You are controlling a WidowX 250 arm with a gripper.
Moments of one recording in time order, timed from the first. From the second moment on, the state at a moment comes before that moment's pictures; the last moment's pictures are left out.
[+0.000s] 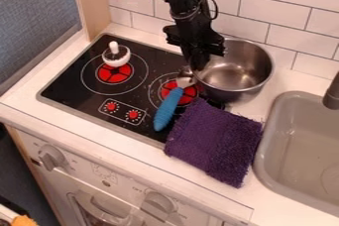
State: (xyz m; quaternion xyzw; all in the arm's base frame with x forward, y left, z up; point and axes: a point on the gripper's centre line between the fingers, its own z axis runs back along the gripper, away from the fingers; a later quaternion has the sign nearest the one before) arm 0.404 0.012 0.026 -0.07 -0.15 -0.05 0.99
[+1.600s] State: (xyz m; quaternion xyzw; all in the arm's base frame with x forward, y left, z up) arm 0.340 0.109 0.127 -0.05 -0.21 -0.05 0.98
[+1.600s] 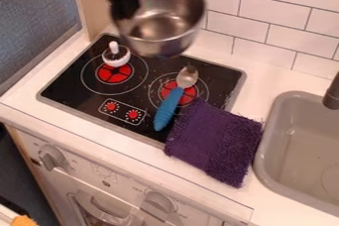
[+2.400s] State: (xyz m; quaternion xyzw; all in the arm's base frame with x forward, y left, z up) arm 0.277 0.164 0.054 -0.04 -0.18 0.00 0.98
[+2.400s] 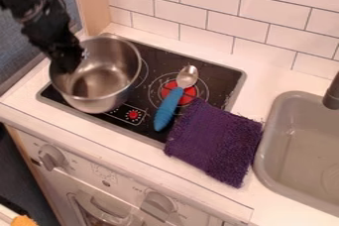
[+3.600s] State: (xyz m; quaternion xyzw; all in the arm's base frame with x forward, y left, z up) arm 0.291 0.189 0.029 -0.05 -0.13 0.02 0.99
